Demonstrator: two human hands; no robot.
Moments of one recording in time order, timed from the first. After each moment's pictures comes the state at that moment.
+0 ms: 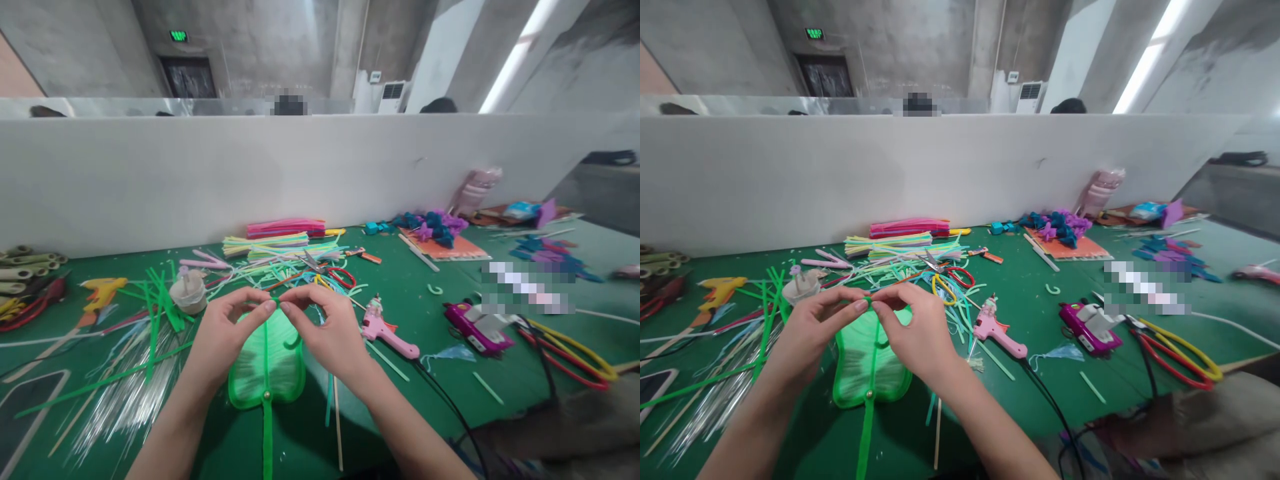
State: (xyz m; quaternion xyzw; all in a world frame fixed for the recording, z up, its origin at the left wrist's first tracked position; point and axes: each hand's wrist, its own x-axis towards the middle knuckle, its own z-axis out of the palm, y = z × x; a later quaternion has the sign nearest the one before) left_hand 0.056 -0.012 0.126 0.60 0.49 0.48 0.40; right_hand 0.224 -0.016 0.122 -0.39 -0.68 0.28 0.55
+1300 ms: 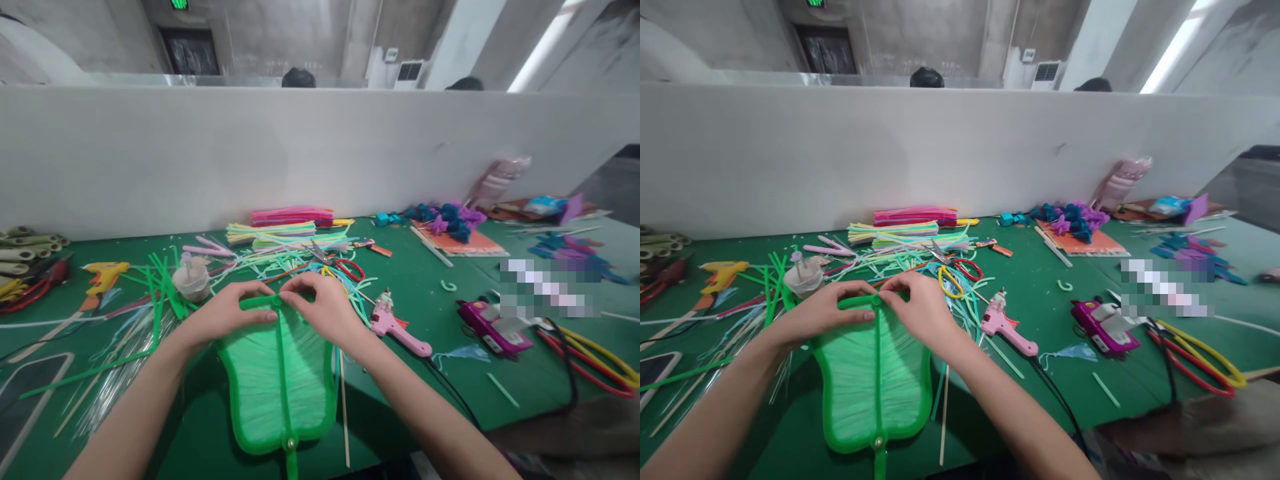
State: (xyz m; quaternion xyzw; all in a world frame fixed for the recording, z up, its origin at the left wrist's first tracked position) left_hand 0.017 0.035 0.114 0.75 0.51 0.19 0.39; right_hand 0.219 0.029 0.098 -0.45 -0.73 0.31 0.41
